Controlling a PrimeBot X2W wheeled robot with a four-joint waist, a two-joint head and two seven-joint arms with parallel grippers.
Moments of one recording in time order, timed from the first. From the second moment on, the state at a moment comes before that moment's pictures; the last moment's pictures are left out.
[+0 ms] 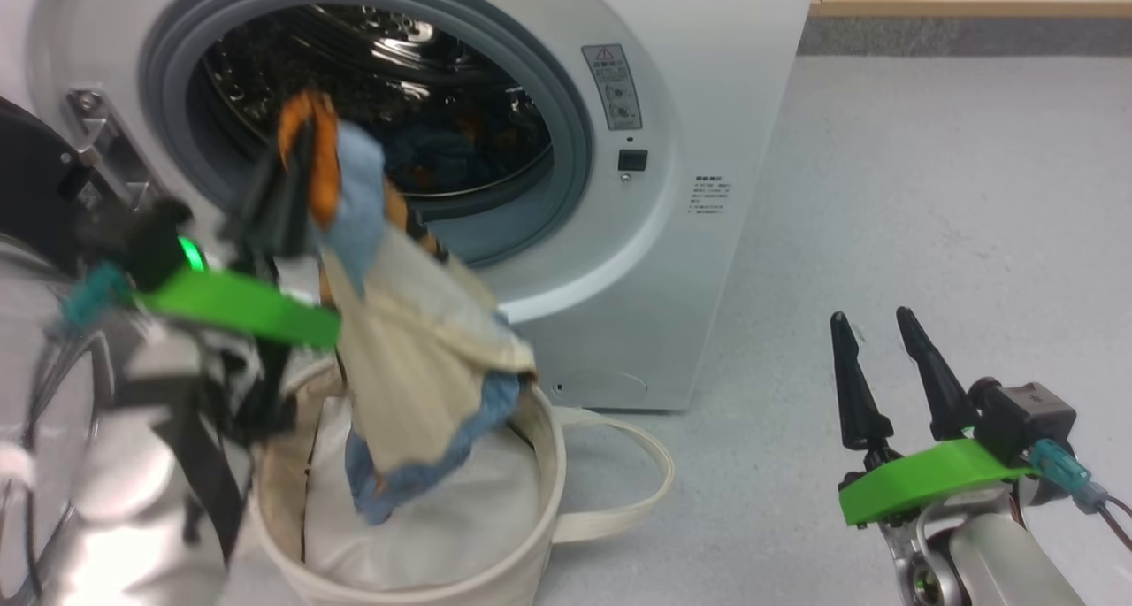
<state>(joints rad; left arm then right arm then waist) -0.64 0.21 -0.20 0.45 -0.44 -0.13 -0.25 -0.17 -0.20 0.24 0.19 0.41 0.13 -0.25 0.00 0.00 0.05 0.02</state>
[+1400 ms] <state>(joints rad) -1.27 0.36 -0.19 1.10 -0.37 -0.13 -0.26 -0.26 -0.09 0.15 0.02 0.22 0.13 -0.25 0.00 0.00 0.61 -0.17</state>
